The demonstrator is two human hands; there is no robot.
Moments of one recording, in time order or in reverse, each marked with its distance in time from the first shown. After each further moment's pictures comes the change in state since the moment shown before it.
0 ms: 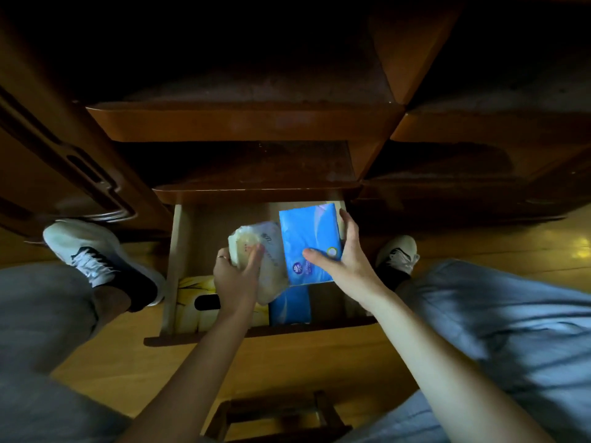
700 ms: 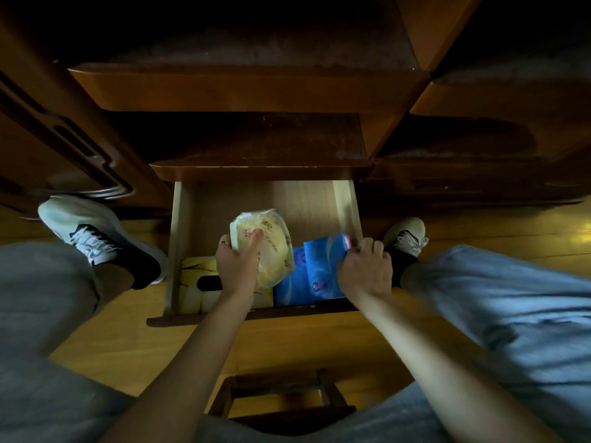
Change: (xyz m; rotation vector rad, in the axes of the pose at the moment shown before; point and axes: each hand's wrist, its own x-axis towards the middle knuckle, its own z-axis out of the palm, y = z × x) left_hand 0.019 -0.021 0.001 -0.044 0.029 -0.180; right_hand -0.002 0.055 0.014 -1.397 0.127 0.111
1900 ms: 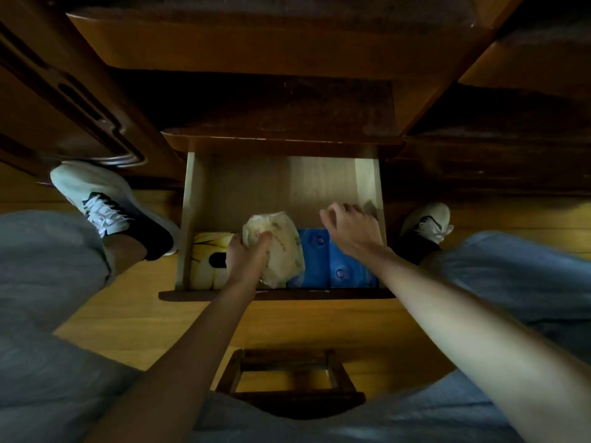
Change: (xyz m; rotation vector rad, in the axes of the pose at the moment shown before) left_hand 0.021 -0.042 -0.020 0.246 -0.009 -0.151; right_hand 0.074 -0.032 0.027 0.306 0.091 -0.331
